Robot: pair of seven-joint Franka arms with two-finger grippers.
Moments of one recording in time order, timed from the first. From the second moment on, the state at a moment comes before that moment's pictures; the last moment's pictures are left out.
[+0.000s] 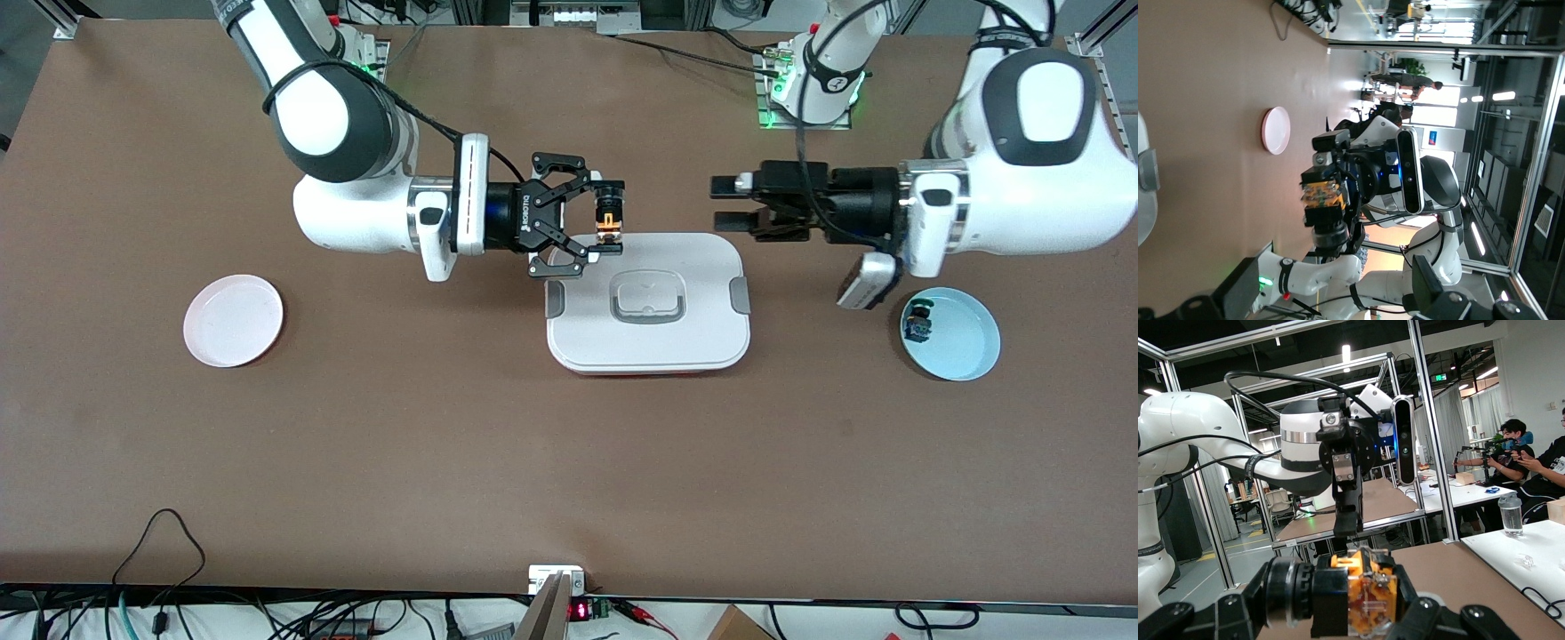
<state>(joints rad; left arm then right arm) 0.28 0.18 -0.53 -1.74 -1.32 1.81 0.23 0.44 0.38 0.17 -1.64 1.82 2.14 -1.90</state>
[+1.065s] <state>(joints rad) 0.18 0.22 -0.64 -1.83 -1.44 2.11 0.33 0.45 0.38 0.17 -1.64 1.83 2.15 -1.88</state>
